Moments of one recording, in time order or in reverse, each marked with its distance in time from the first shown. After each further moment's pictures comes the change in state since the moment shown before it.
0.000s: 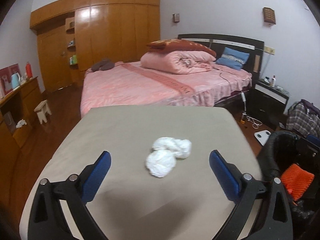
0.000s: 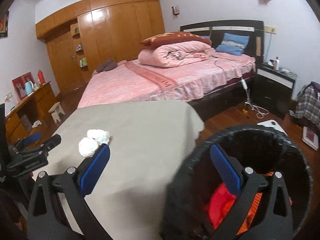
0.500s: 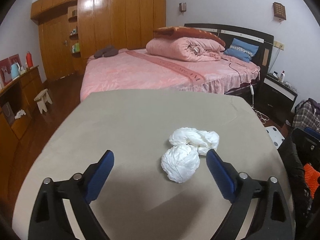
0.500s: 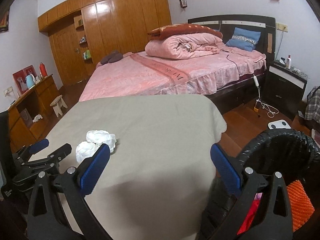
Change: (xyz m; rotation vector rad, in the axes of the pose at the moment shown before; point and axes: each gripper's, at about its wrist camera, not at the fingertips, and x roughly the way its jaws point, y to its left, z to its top) left arm 0.068 0.022 -0.014 -0.024 0.090 0.004; right arm 0.078 0.038 0.006 -0.020 0.054 0.021
